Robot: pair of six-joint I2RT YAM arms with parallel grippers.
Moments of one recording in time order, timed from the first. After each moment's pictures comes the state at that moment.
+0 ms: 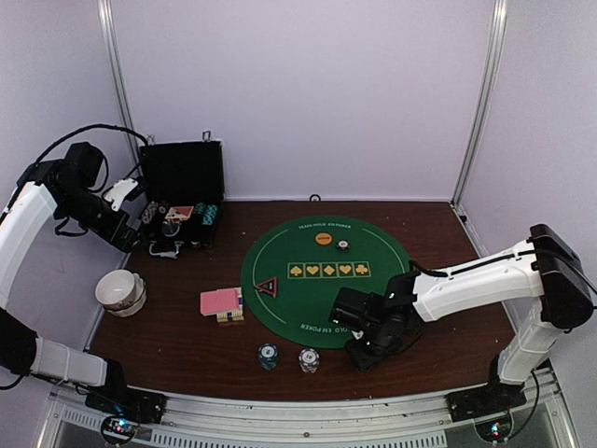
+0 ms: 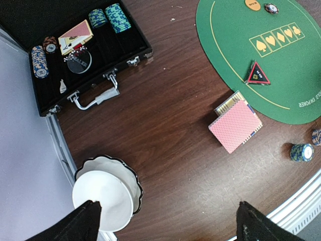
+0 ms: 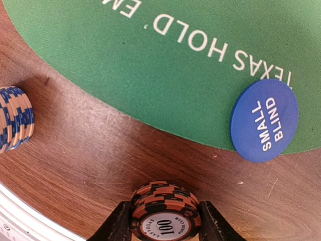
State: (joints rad) left arm -0.03 1.24 1.42 -1.24 0.21 0.42; right arm 1.16 1.67 1.00 -0.75 0.09 0.65
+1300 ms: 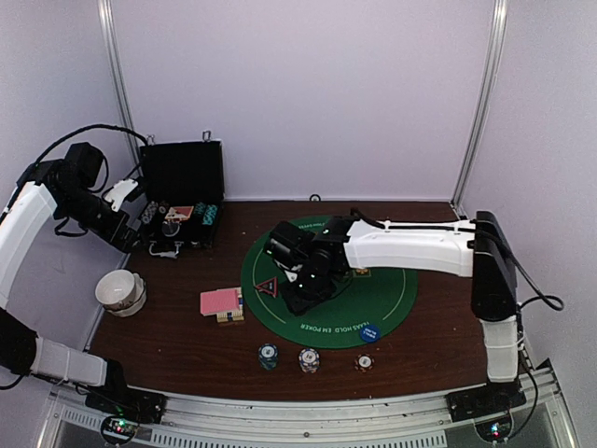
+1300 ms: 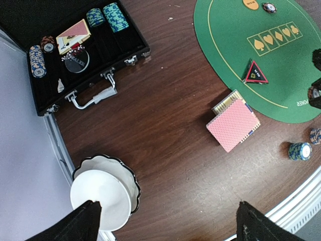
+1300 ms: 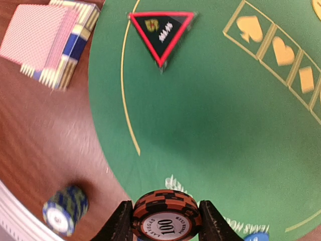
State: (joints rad) left arm -0.03 1.24 1.42 -1.25 0.22 0.42; right arm 1.07 2.06 1.75 -0.93 0.12 0.49
